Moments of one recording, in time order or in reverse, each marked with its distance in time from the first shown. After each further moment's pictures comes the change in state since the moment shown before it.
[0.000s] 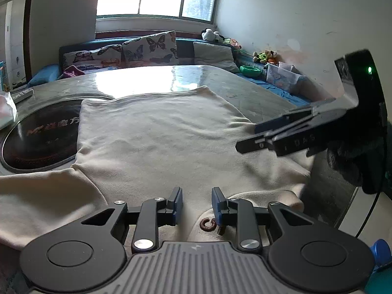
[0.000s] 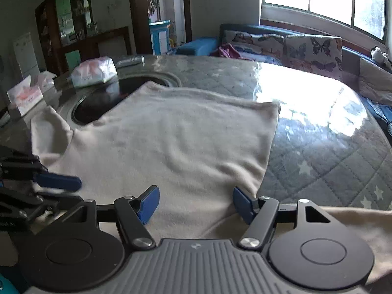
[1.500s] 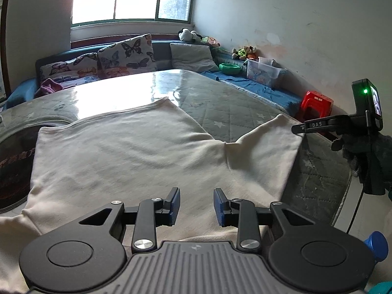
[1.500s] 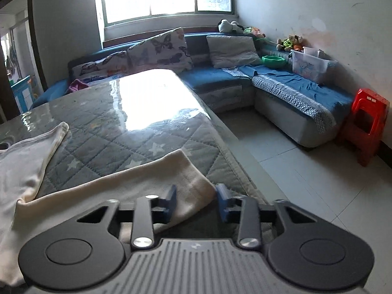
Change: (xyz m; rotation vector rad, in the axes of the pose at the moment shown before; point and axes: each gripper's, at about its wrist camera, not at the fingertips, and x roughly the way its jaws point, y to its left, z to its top) left arm 0.034 -0.052 0.033 0.083 0.008 -0.063; right arm -0.069 -0.163 -0.086 0.490 -0.102 -0.552
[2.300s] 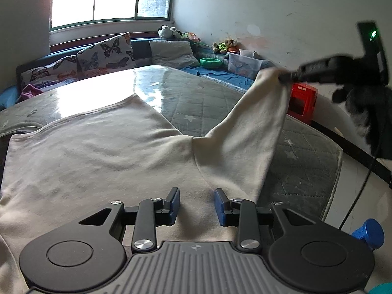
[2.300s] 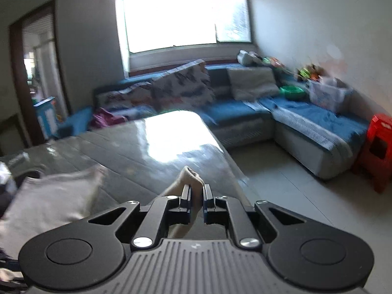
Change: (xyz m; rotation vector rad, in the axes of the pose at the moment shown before) left arm 0.020 -0.025 -0.001 0.051 0.007 -0.060; right arm -0.067 0.012 0.043 -0.040 -0.159 0.140
